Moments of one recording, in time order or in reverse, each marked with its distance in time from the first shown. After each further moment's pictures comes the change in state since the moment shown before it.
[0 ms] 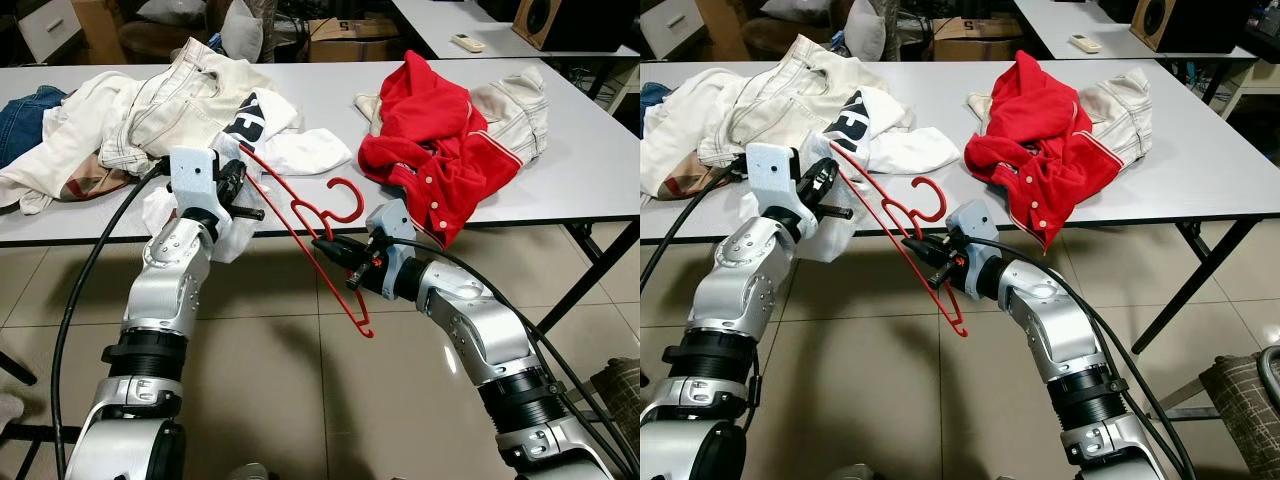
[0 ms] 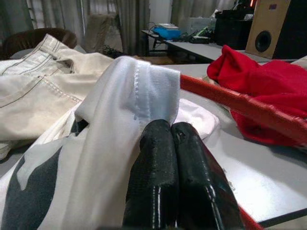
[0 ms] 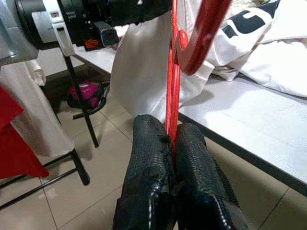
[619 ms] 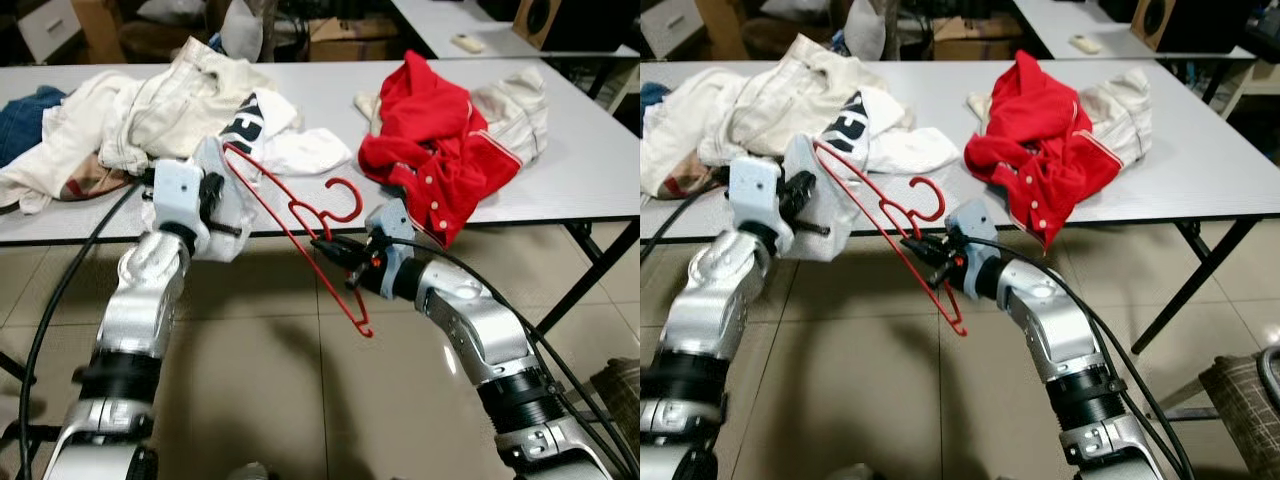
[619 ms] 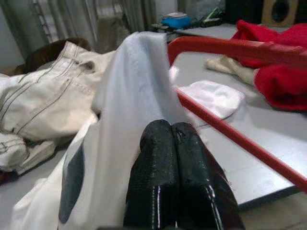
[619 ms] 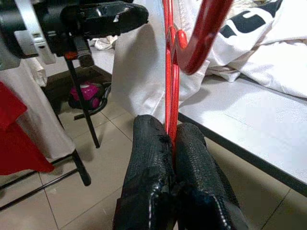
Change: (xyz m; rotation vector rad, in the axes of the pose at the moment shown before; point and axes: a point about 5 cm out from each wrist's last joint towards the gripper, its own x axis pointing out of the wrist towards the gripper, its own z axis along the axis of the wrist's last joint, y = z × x) left arm -0.023 0.017 -0.005 0.177 0.015 0.004; right arm 0.001 0.001 0.000 0.003 -0.003 0.002
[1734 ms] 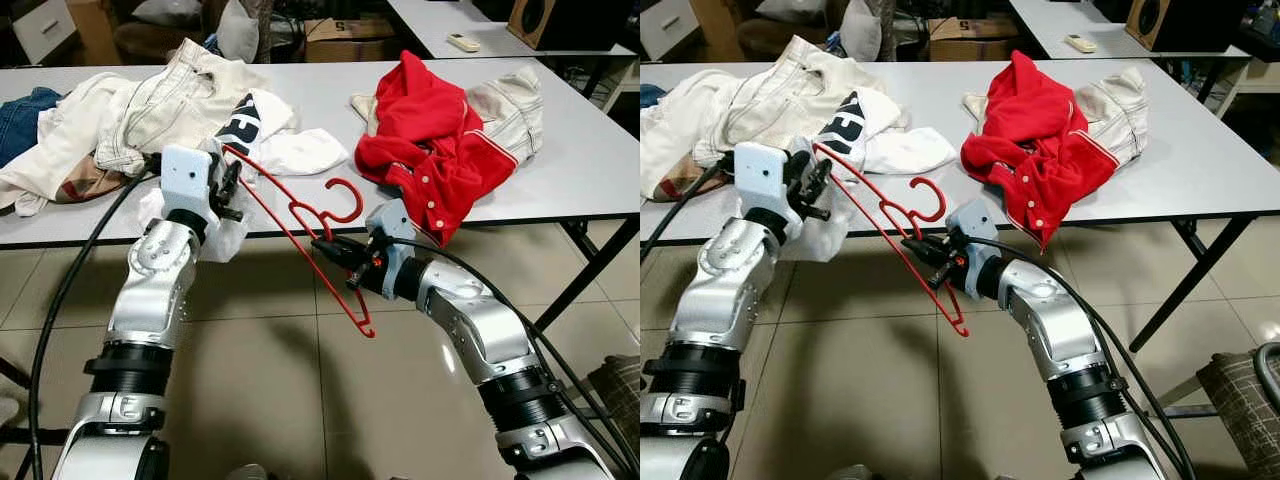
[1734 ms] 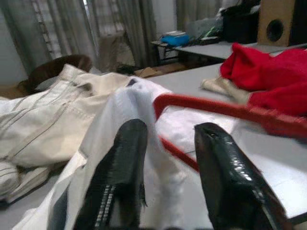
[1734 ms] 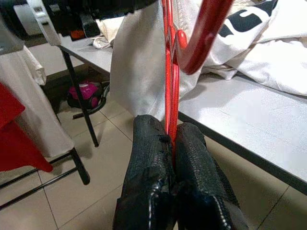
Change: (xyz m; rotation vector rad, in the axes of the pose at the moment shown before) left arm 0.011 -0.008 0.014 0.007 -0.054 0.044; right arm -0.001 -0.001 0.000 -0.001 0.006 0.006
